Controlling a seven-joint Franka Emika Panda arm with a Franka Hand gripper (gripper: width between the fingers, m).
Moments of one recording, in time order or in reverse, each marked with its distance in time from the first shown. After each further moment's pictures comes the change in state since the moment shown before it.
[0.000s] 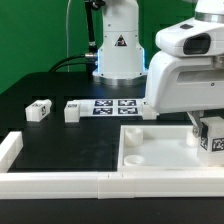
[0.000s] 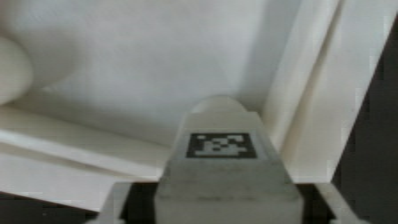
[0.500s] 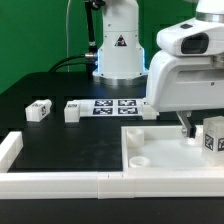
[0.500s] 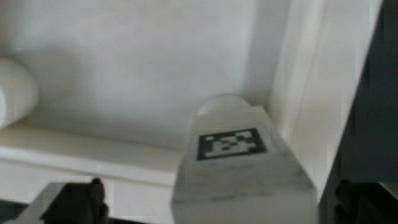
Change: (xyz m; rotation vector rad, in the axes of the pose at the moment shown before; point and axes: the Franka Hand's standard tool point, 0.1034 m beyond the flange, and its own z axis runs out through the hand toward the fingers) arm 0.000 0.000 0.000 -0.001 0.000 -0.020
